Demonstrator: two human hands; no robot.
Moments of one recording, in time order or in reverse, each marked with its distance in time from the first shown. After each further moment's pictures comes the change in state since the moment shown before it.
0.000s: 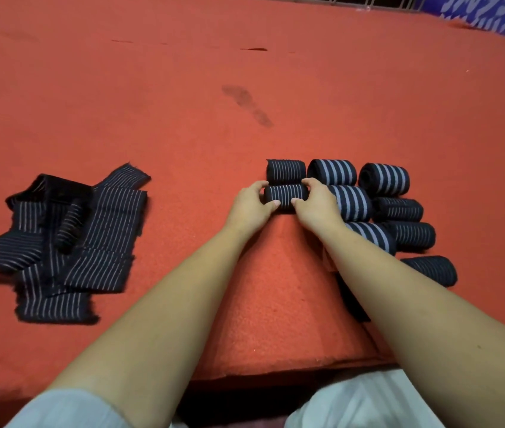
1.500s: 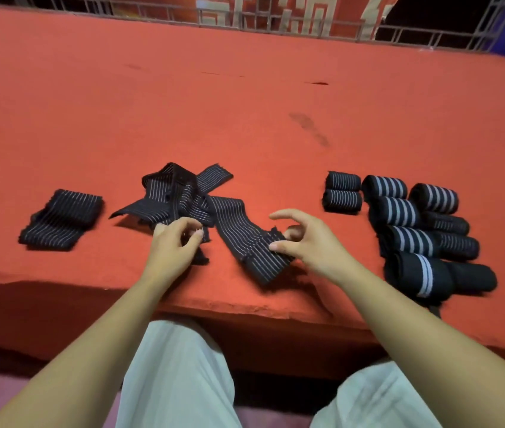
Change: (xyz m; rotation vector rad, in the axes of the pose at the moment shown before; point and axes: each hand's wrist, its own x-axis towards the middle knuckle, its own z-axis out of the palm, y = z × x) left_hand -0.216 -0.110 -0.195 0.189 0.419 0.017; right_hand -0.167 -0.074 0.023 0.371 -0.564 -0.373
